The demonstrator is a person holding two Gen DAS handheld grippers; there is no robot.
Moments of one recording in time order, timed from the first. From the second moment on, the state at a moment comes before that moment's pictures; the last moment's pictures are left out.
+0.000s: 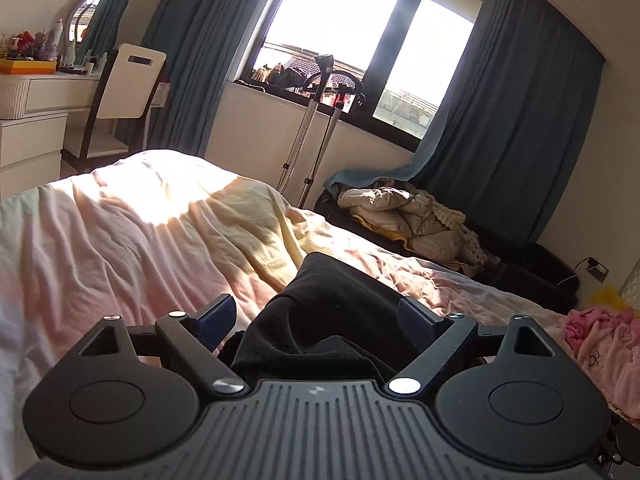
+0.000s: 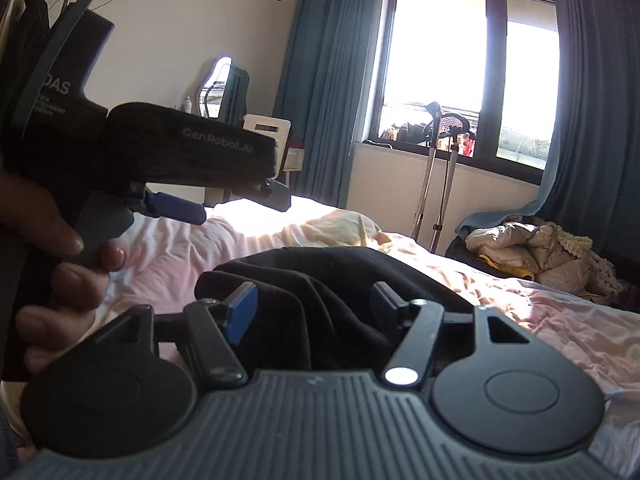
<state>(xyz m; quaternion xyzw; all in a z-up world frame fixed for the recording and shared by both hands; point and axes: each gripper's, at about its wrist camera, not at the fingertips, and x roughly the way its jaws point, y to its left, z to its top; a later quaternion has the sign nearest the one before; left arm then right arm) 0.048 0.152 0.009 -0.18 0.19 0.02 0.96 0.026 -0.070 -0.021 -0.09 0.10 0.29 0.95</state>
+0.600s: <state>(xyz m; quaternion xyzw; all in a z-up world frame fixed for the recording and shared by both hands) 0.043 0.099 -0.010 -0.17 0.23 0.00 0.96 0.055 -0.147 -0.094 0.05 0.22 0.21 0.95</state>
